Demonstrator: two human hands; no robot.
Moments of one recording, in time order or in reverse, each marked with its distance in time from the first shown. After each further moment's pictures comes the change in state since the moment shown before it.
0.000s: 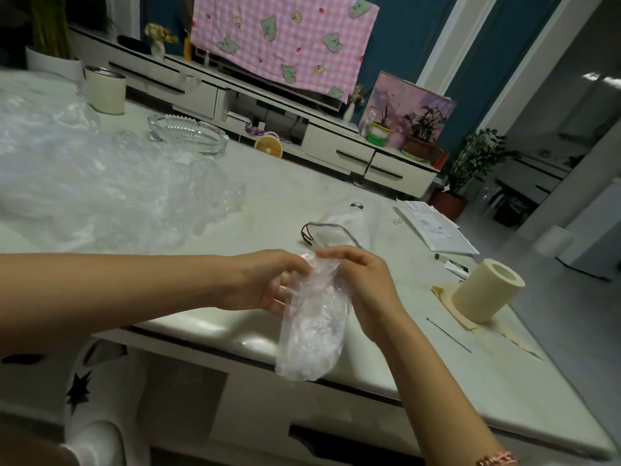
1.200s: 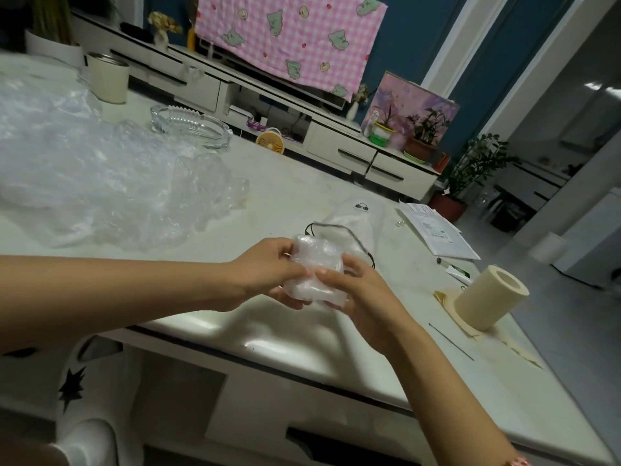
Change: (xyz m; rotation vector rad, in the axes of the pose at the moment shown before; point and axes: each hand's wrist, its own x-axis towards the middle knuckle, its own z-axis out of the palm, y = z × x) left_hand -0.009 -0.006 -0.004 0.187 0.180 0.335; right_hand -0.001 0.009 -0.003 0.018 -0.204 0.174
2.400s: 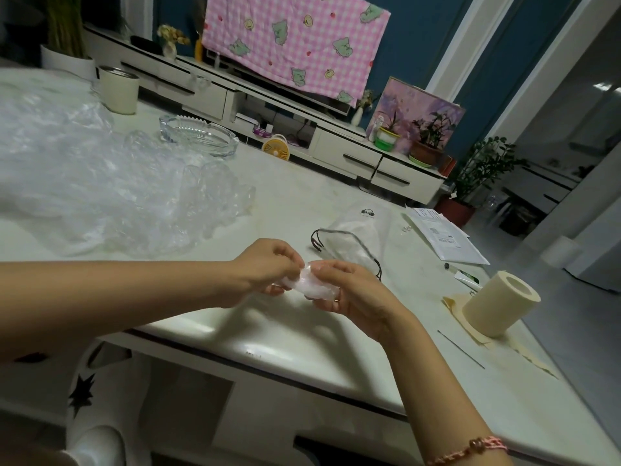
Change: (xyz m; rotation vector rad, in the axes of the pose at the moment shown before) left_hand 0.012 0.003 -0.010 0.100 0.185 -0.087; right_hand 0.024 -0.003 0.004 0.032 -0.125 0.108
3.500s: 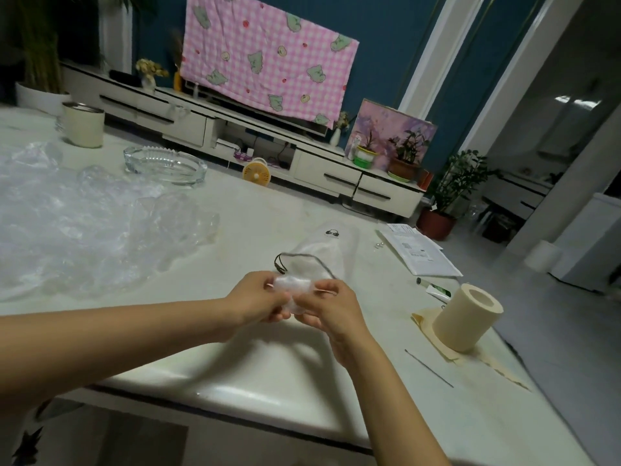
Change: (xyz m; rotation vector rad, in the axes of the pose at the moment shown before) left_hand 0.035 -0.010 0.050 -0.098 -0.031 0.094; right_hand 0.001 0.007 -0.026 0.079 0.331 -0.123
